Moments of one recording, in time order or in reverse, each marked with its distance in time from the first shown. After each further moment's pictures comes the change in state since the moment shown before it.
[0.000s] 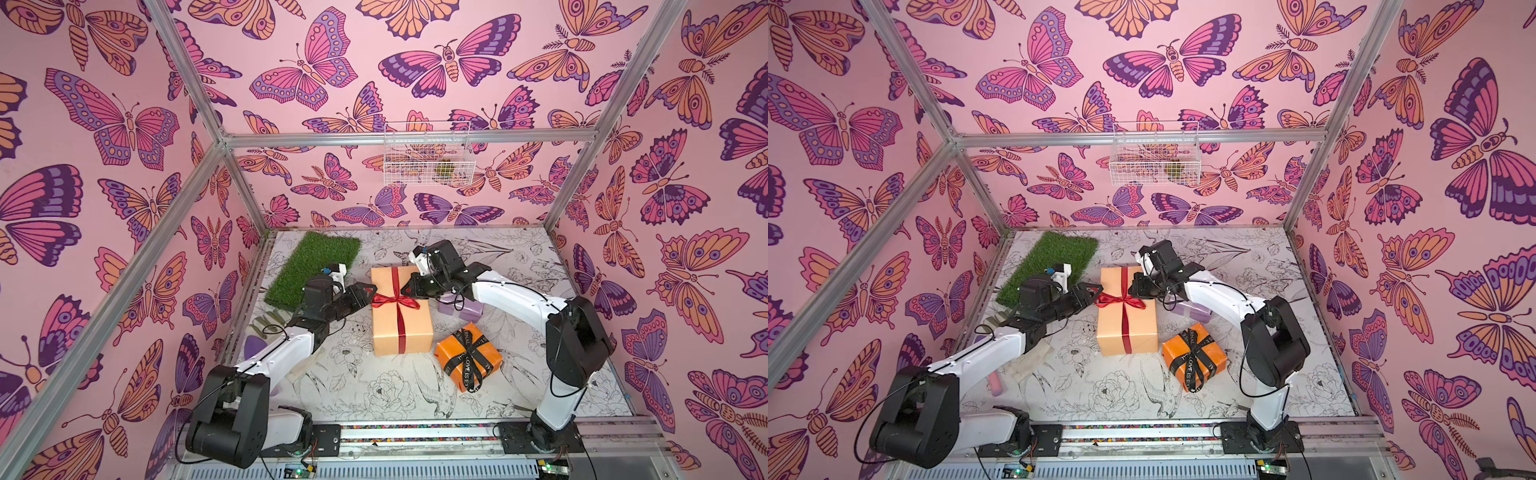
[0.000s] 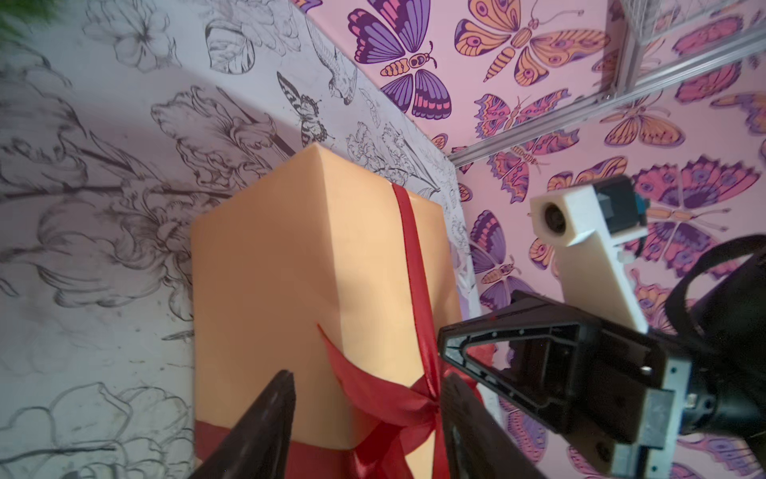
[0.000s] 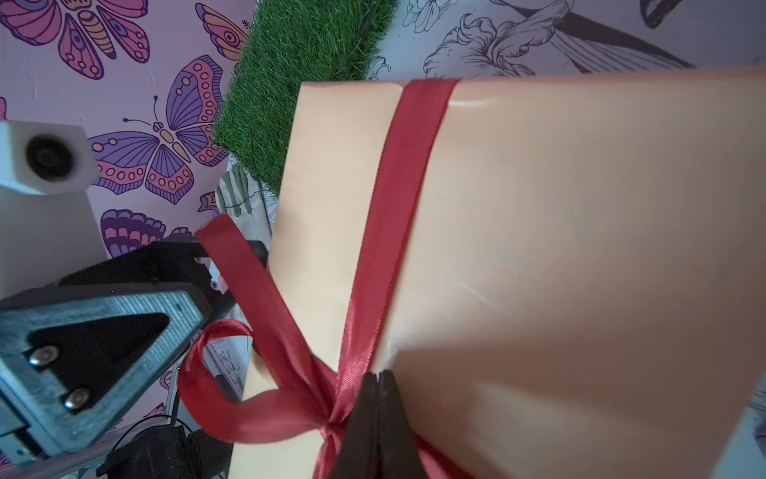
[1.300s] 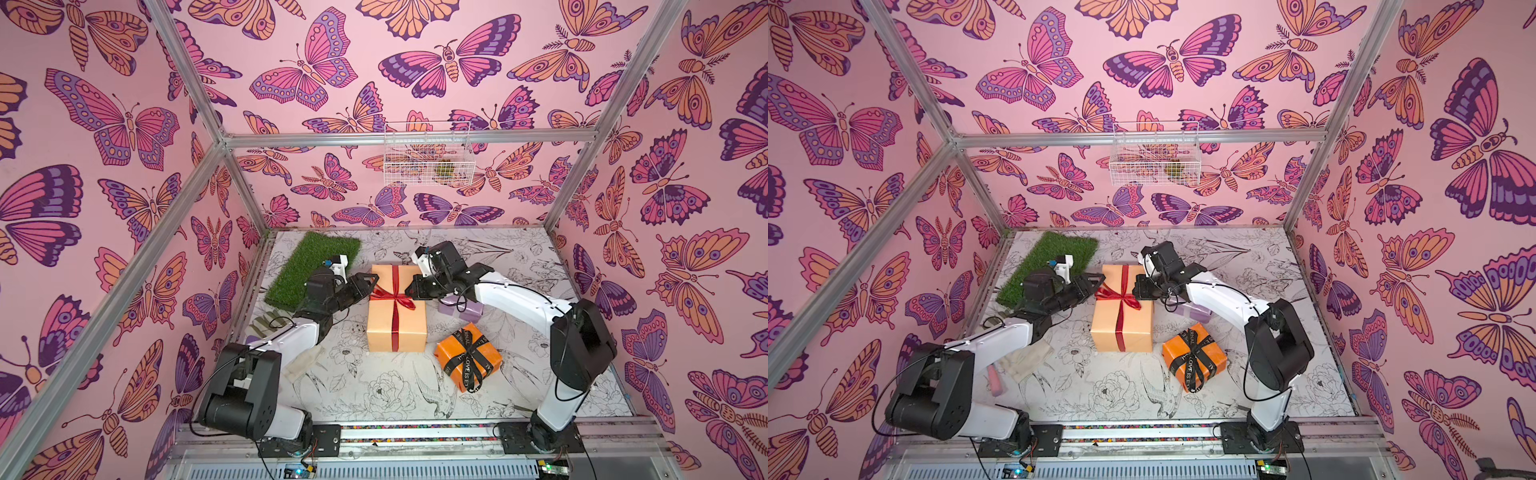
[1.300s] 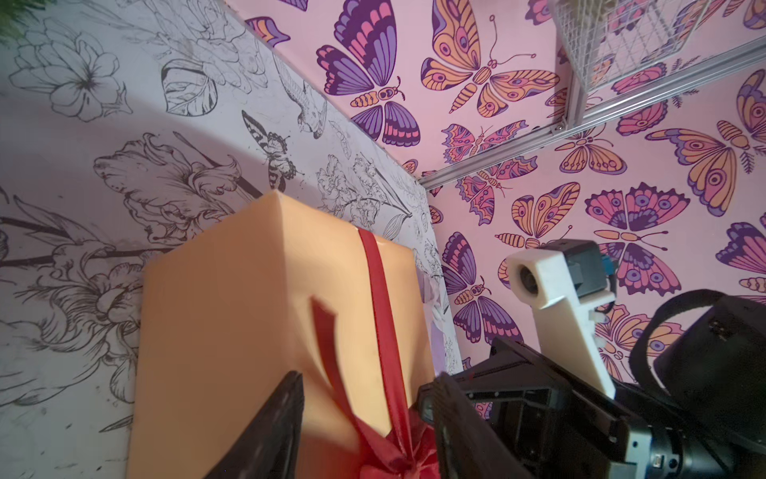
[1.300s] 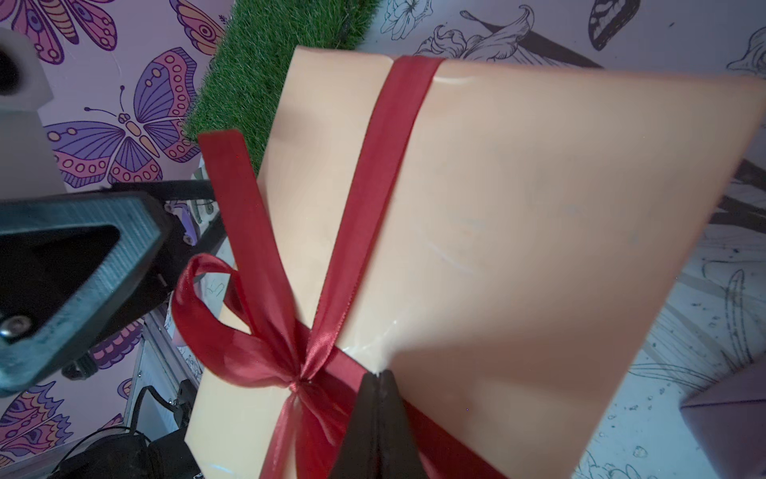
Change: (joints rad) left arm 0.014 0.135 0.050 0.216 0.027 -0.062; right arm 0.000 -0.027 -0.017 -0.033 0.067 -0.056
